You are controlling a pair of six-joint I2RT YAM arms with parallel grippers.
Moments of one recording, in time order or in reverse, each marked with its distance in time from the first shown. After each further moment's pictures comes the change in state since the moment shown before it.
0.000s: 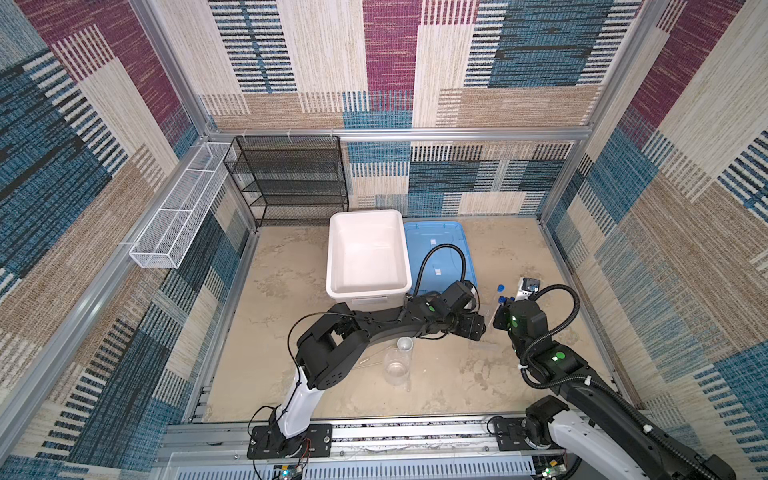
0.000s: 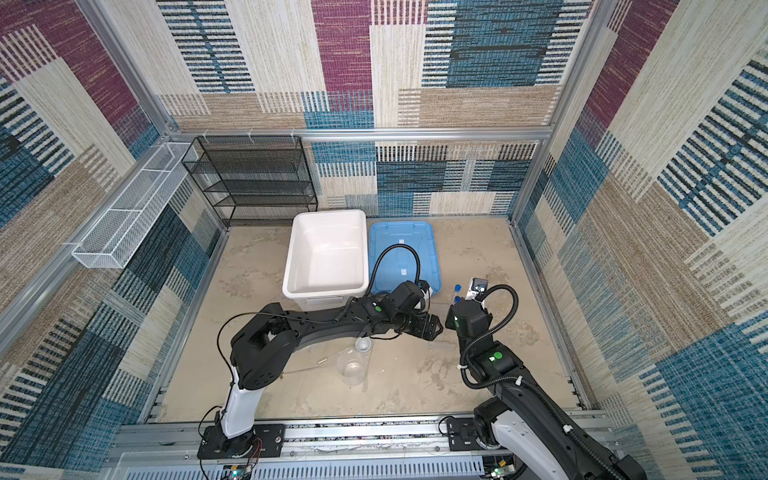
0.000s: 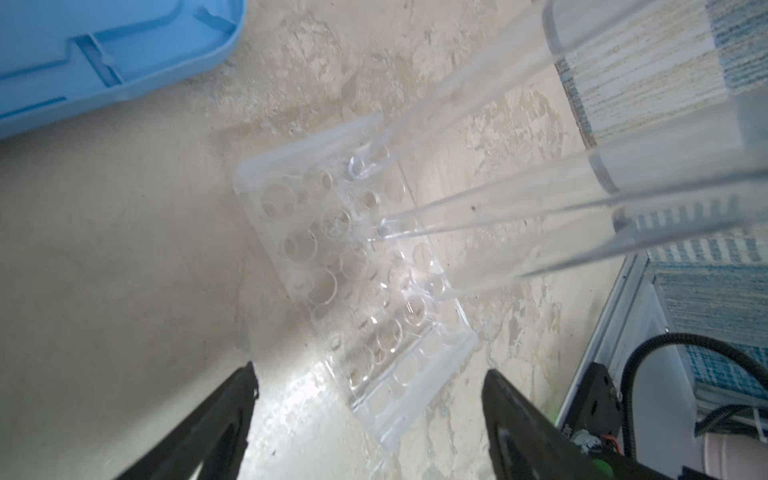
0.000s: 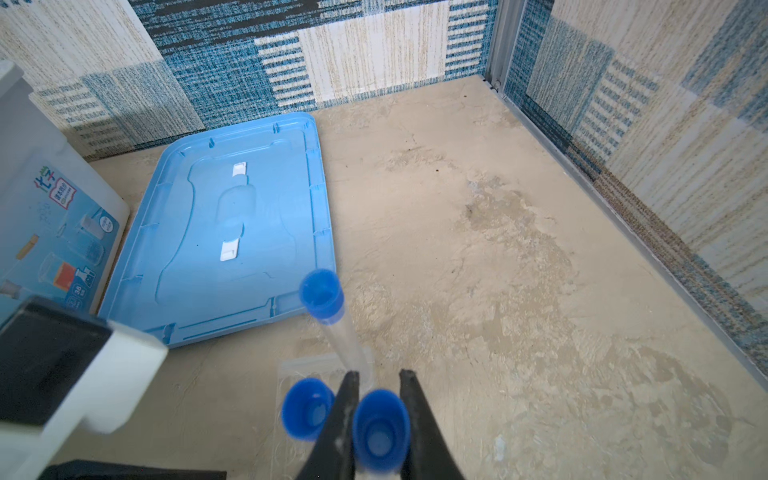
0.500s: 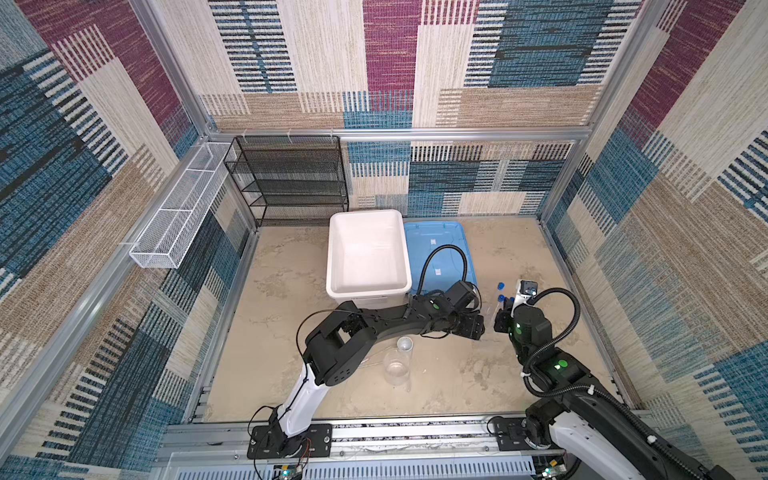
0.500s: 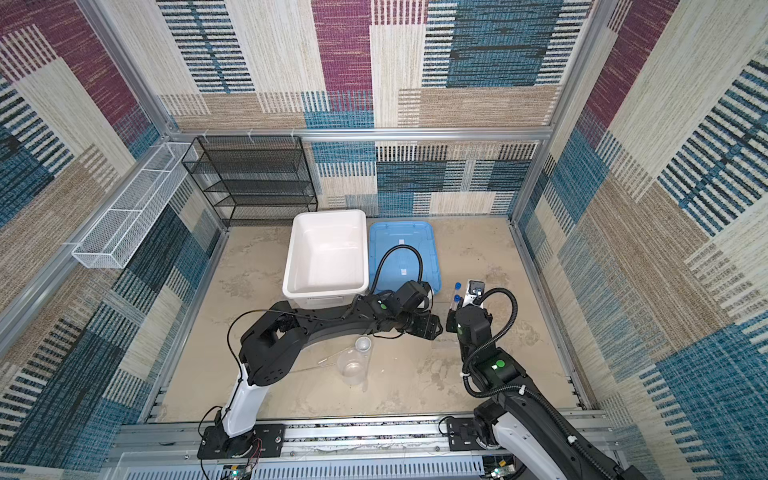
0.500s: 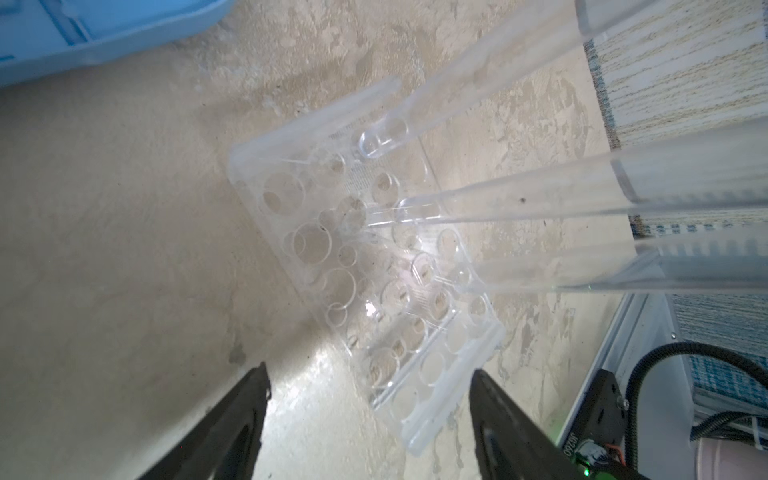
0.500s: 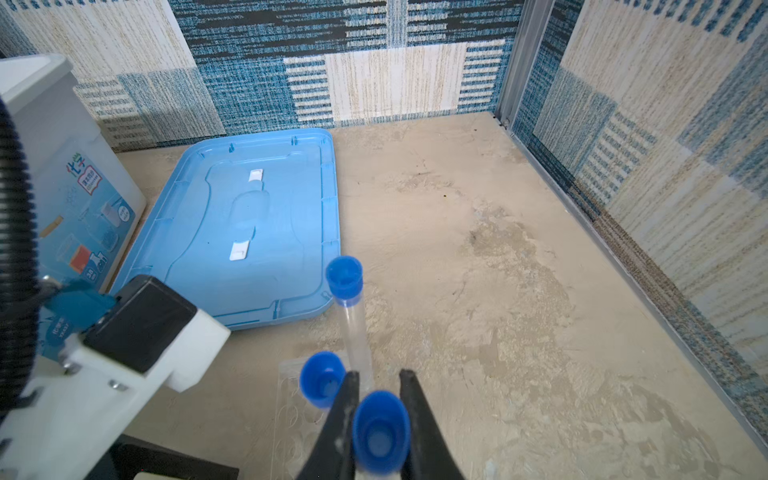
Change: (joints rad) left arm 0.003 0.056 0.054 -0.052 0.029 -0.024; right arm 0.008 -0.076 -0.054 0.066 -0.007 -0.119
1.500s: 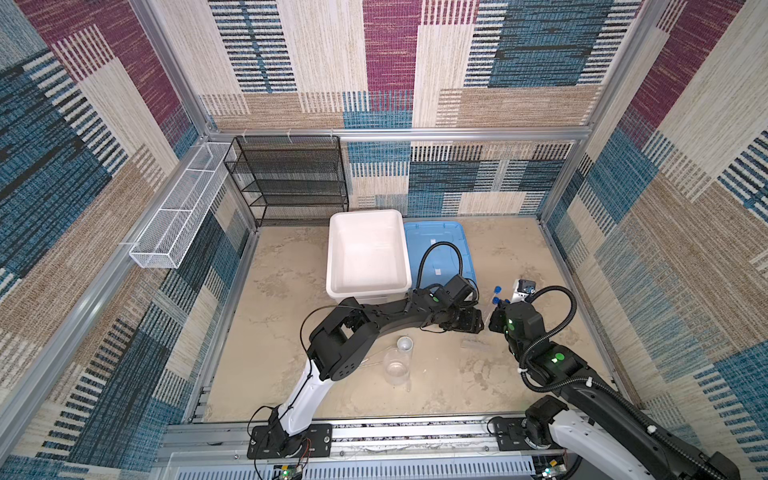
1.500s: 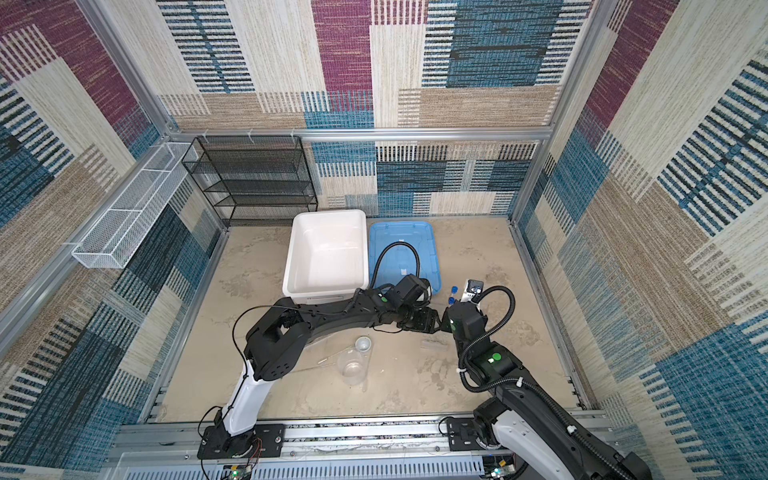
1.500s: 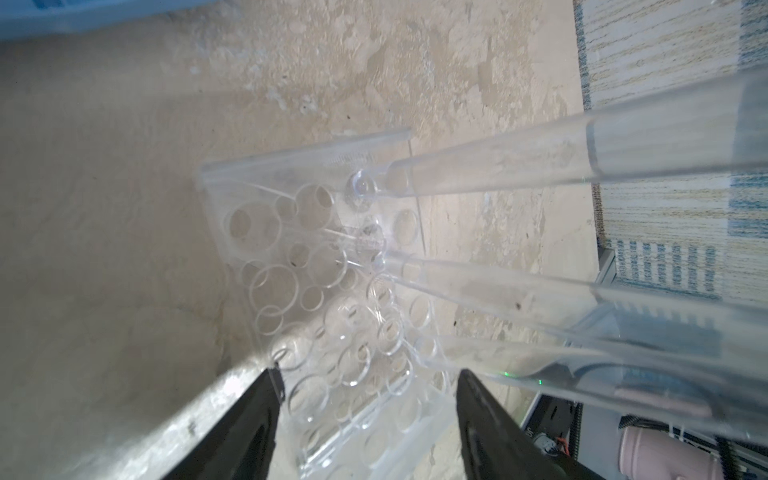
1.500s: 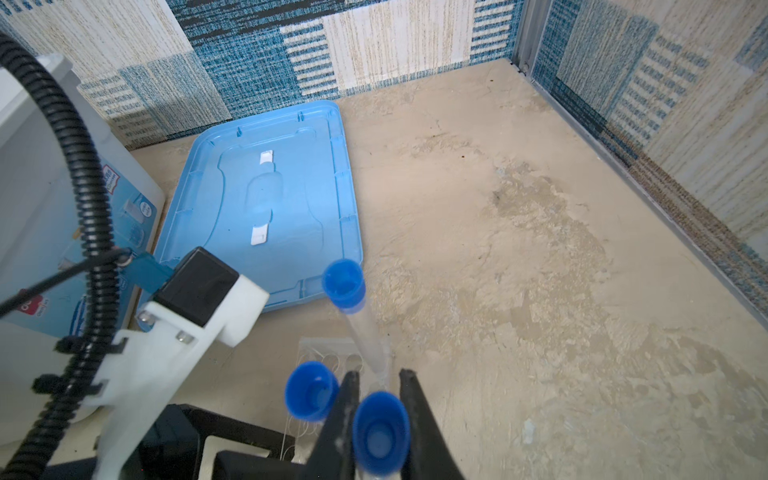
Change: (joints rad) left arm 0.038 0.043 0.071 -0.057 0.097 -0.082; right arm 0.066 0.062 0.071 -0.132 0.002 0.221
